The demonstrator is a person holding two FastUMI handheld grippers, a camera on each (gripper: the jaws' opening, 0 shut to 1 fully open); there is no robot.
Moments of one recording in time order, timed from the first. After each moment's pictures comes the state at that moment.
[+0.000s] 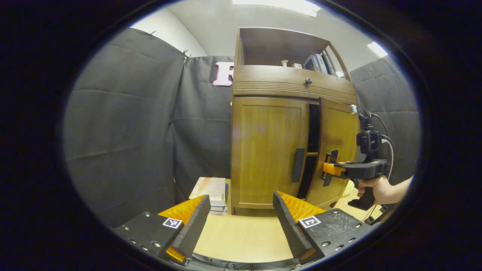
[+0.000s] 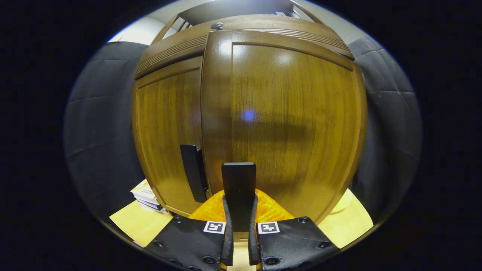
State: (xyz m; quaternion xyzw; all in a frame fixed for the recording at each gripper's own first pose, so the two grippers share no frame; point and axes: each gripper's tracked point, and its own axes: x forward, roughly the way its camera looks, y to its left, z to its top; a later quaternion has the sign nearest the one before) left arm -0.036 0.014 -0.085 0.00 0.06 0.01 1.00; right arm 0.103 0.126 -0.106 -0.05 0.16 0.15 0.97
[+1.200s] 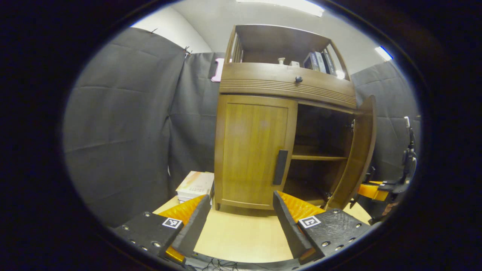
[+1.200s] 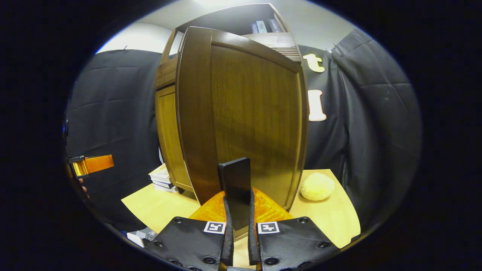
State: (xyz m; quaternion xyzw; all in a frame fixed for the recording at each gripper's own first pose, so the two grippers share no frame) left arm -0.040 -0.074 -0.065 -0.02 0.07 0.04 1.00; right arm 0.003 -0.014 -0.077 -0.04 0.17 0.22 0.96
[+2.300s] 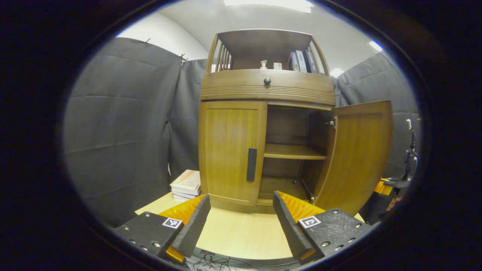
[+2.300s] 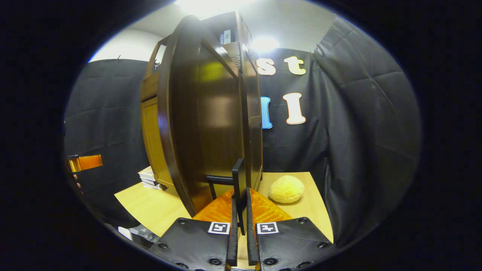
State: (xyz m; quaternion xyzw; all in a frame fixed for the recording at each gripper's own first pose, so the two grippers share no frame) left arm -0.084 -0.183 -0.061 -0.01 0.06 0.06 1.00; right arm 0.023 -0.155 -0.056 0.00 0.15 0.21 0.97
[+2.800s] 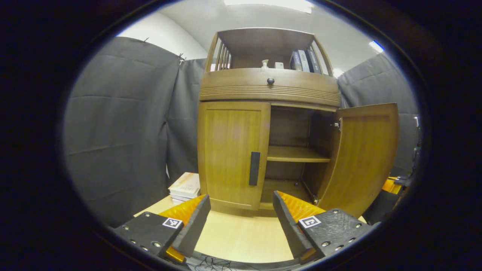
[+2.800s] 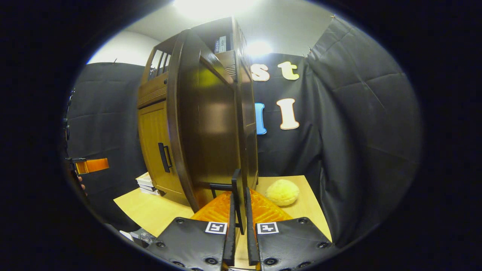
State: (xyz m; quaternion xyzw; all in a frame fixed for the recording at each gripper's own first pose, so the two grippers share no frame) left arm -0.046 -0.164 -0.060 -0.01 0.06 0.04 1.00; right arm 0.006 -0.166 -0.041 -0.01 0.13 0.16 0.98
